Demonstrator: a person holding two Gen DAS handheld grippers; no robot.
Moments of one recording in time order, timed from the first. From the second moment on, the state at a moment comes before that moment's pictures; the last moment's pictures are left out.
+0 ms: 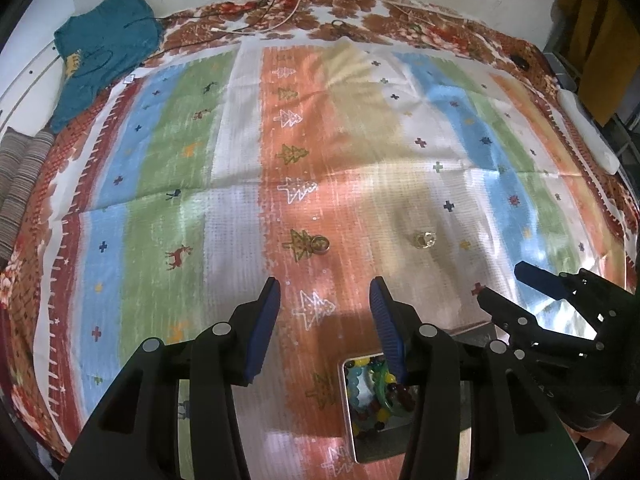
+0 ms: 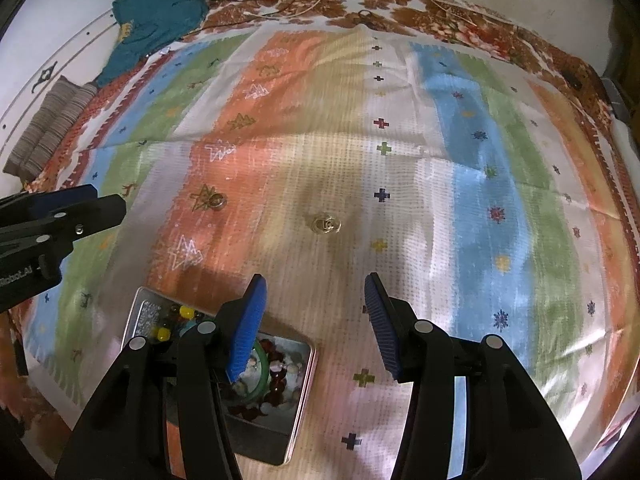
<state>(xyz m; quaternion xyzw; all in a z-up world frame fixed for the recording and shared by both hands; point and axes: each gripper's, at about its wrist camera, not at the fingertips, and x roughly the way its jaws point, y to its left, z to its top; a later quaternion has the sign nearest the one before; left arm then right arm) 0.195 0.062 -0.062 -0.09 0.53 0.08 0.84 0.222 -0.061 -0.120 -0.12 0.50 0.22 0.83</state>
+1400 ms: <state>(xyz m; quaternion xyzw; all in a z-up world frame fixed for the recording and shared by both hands) 0.267 0.074 -0.136 -0.07 0.60 0.08 0.79 0.293 -0.030 -0.176 -0.14 0.56 0.22 0.79</state>
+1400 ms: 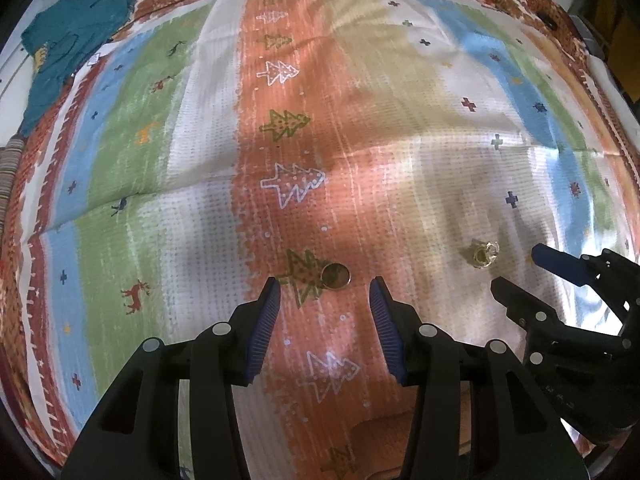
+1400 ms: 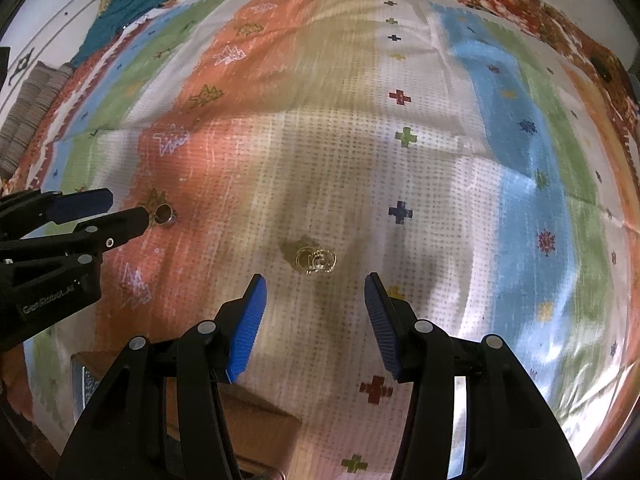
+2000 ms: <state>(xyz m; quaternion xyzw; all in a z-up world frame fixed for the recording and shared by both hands) 0.283 0.081 -0.168 -0.08 0.62 0.06 0.78 0.317 -0.022 -0.195 -0.15 0.57 0.22 0.78</state>
